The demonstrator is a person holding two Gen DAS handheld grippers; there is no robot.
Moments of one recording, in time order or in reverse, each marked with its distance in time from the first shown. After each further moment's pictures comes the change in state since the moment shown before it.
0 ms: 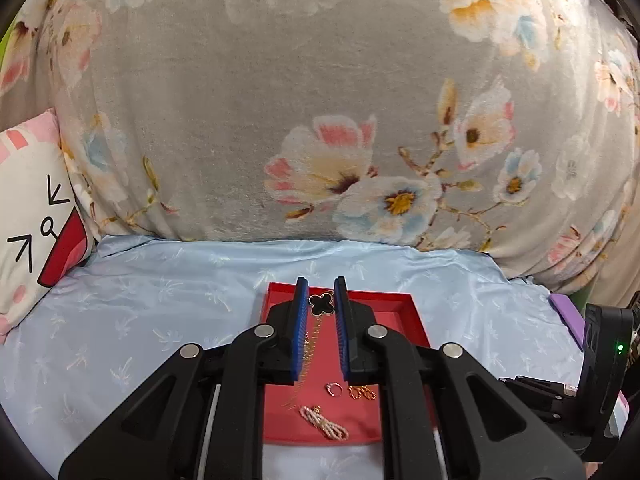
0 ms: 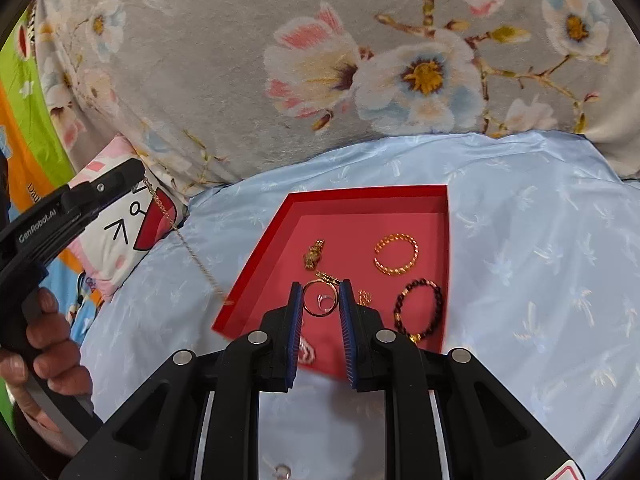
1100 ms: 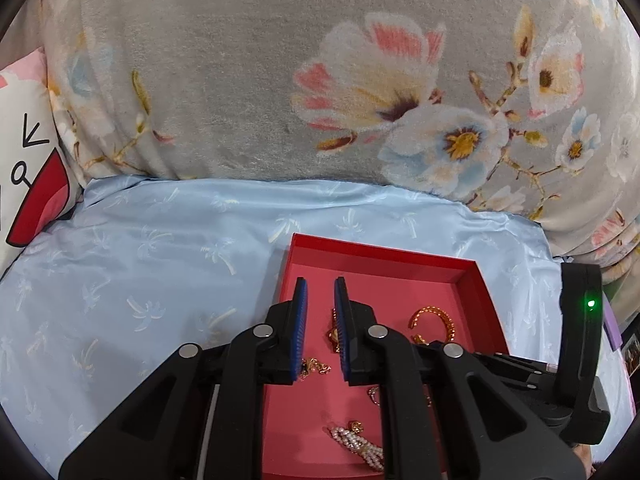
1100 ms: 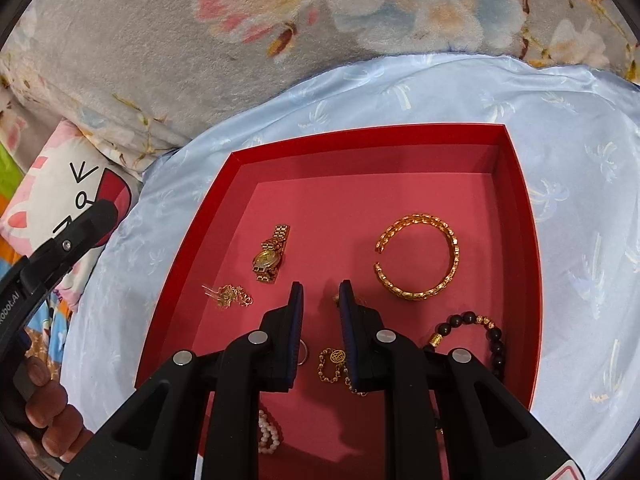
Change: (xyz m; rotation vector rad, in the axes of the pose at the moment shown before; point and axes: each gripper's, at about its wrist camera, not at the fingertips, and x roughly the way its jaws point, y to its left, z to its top) left arm 0.109 0.034 -0.039 -0.050 0.164 0.065; right arm 0.141 -0.027 0.019 0.072 0.193 -0.022
